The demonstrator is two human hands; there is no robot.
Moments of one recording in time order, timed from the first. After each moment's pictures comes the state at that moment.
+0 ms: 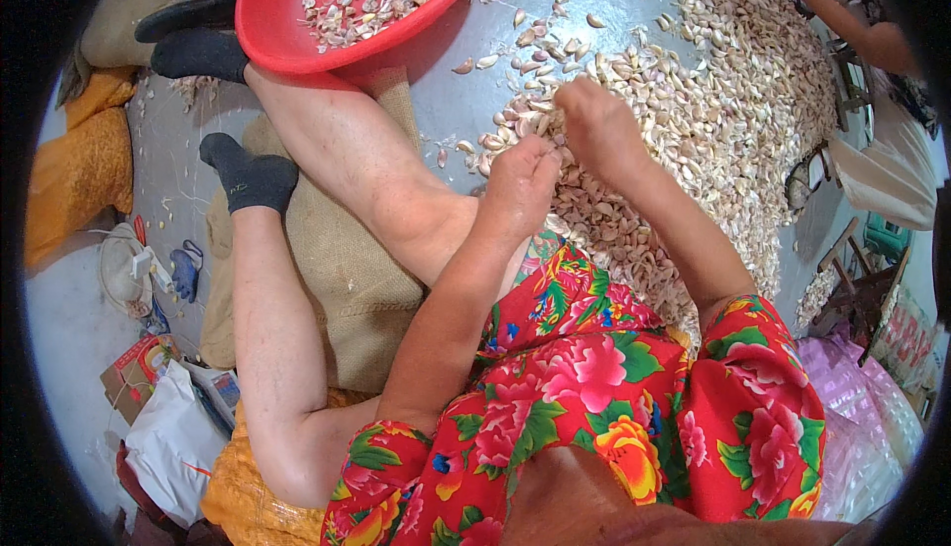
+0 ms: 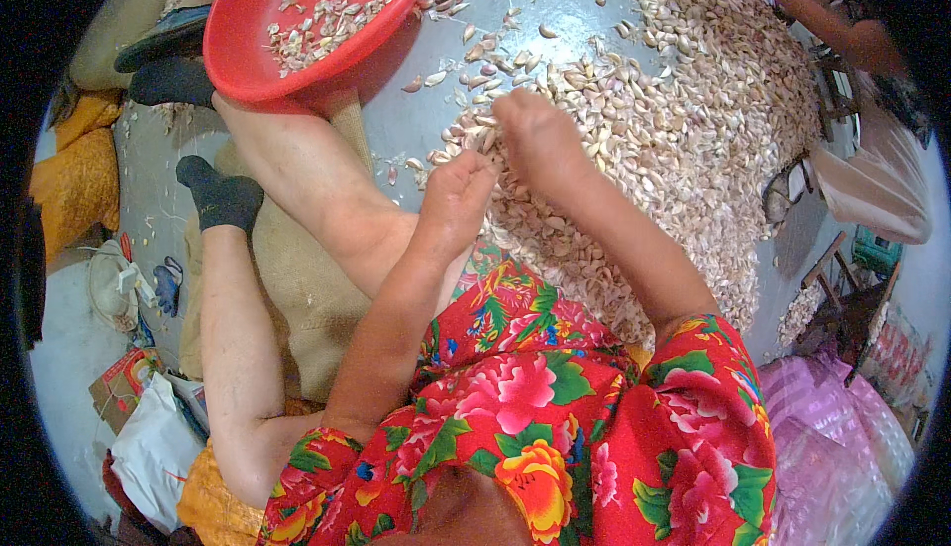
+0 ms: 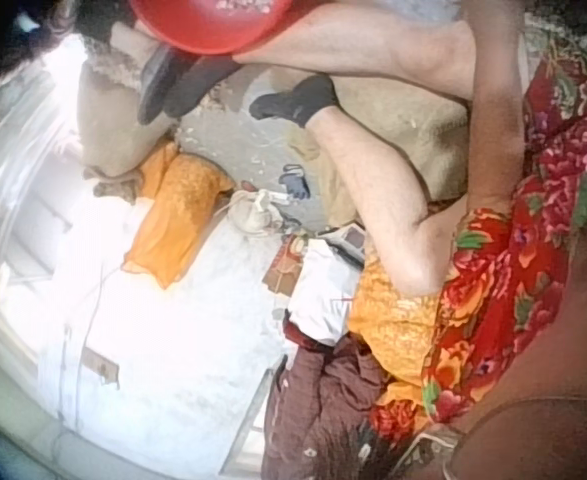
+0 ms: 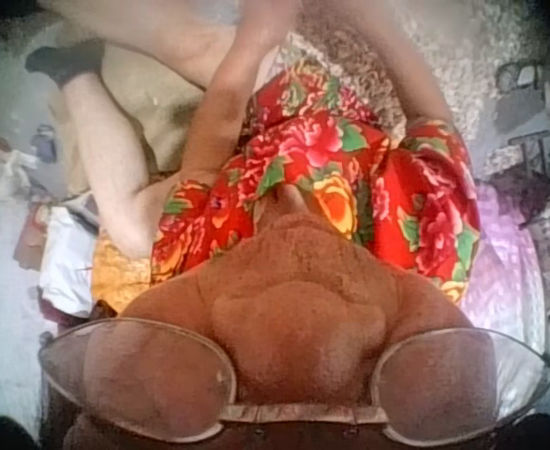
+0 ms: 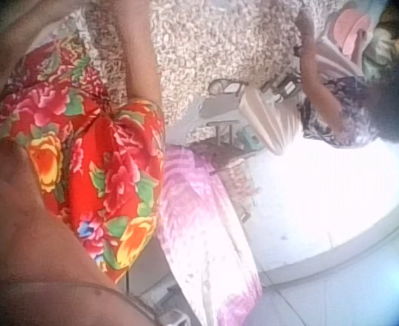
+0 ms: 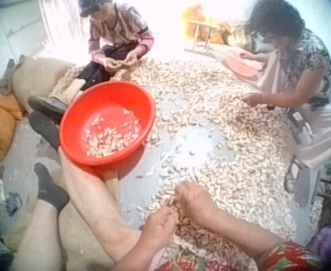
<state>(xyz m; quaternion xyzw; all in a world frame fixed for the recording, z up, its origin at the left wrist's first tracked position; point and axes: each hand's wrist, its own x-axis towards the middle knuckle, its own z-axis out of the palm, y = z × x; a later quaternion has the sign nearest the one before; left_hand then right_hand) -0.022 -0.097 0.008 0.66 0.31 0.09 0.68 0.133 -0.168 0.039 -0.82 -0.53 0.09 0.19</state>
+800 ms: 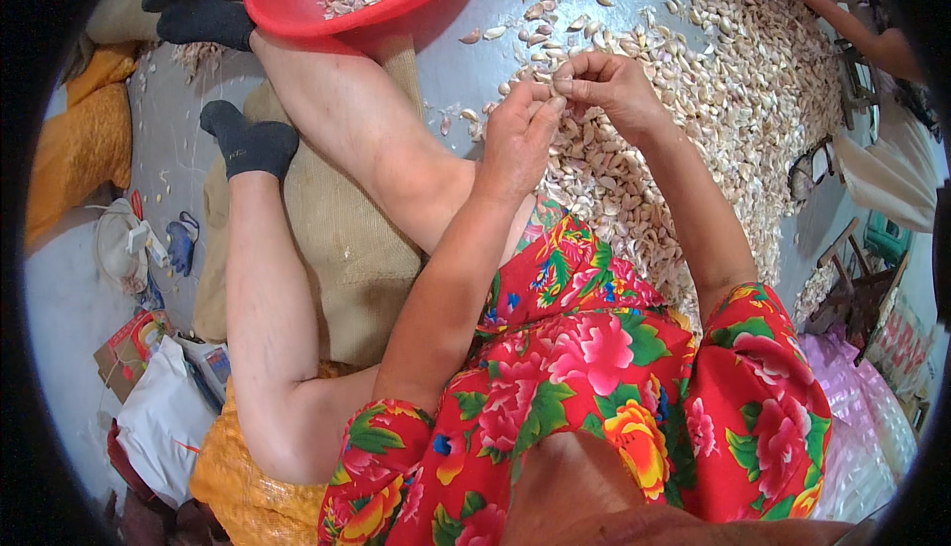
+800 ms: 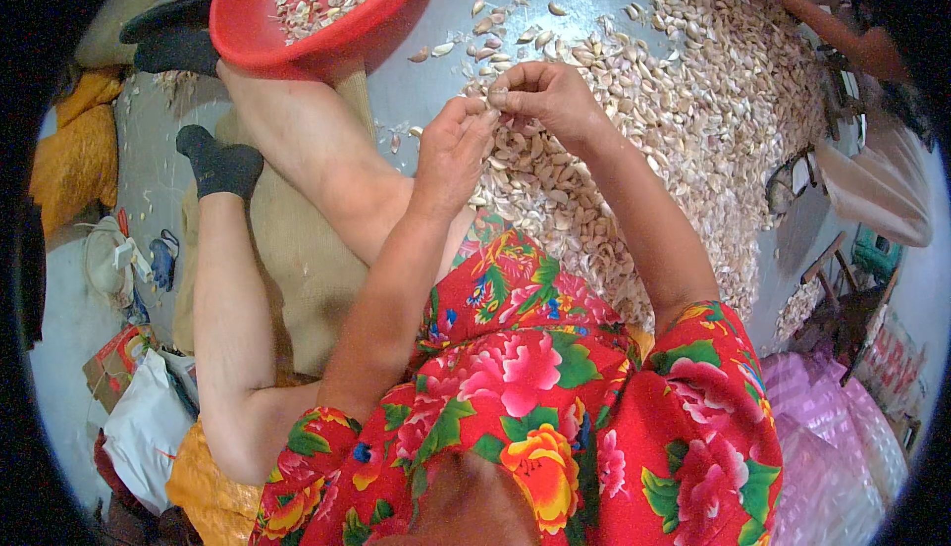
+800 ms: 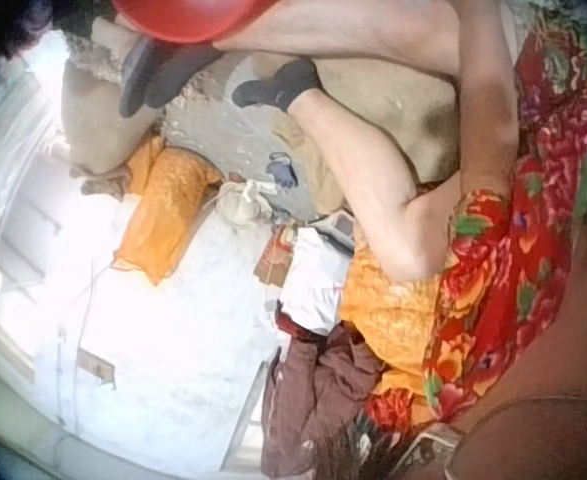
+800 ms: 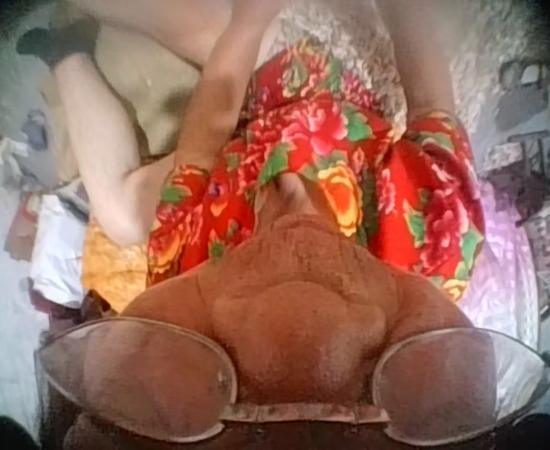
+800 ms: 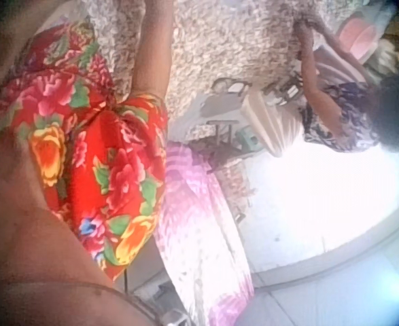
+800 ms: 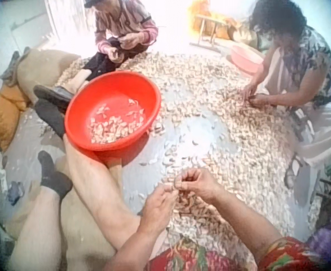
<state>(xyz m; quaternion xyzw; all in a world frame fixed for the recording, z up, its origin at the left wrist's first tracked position) -0.016 -0.088 0.011 0.55 0.29 0.19 0.77 0.152 -0.169 0.034 -0.64 -0.22 0.52 0.53</state>
